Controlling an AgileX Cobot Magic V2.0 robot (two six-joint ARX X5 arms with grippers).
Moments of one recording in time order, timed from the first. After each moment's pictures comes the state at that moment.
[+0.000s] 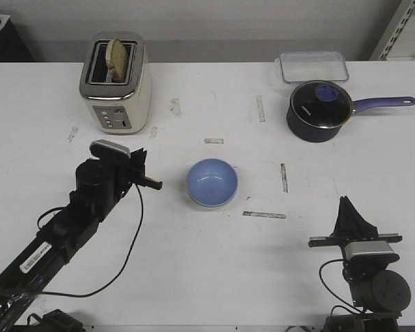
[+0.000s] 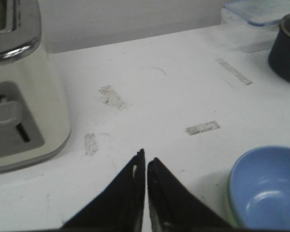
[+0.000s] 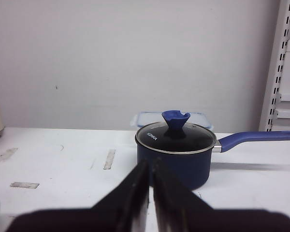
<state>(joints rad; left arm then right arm) -0.44 1.14 0.94 0.00 -0.11 -0.04 0.07 0.22 0.32 0.01 0.00 0.01</state>
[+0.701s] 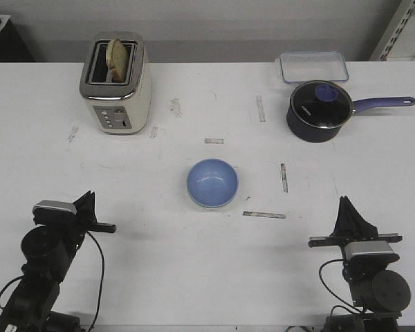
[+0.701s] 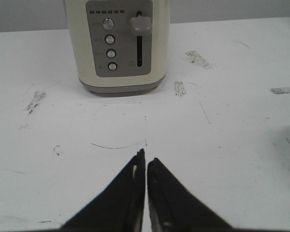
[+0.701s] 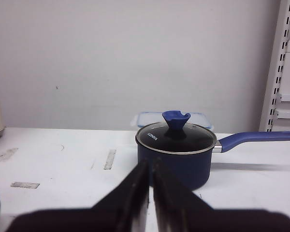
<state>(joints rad) -0.20 0.57 0.48 -0.04 -0.08 -0.02 0.07 0.22 0.32 0.01 0.00 0.01</state>
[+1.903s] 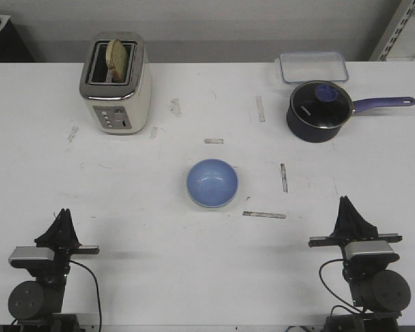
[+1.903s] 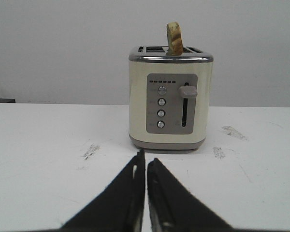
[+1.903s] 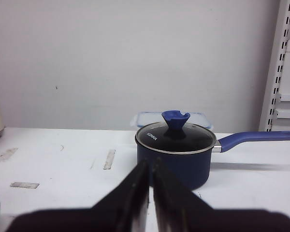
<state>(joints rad) -0.03 0.01 0.14 0.10 -0.05 -0.01 0.07 0.22 0.32 0.01 0.00 0.01</state>
